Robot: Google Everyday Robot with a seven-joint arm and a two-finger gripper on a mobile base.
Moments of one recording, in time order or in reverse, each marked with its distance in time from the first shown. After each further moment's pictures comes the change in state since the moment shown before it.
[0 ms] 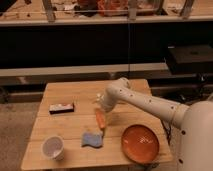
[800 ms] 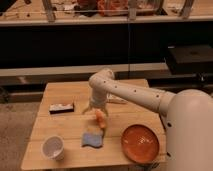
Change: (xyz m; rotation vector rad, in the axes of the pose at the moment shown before) arm -0.053 0.002 -0.022 -0.208 -0.050 -0.875
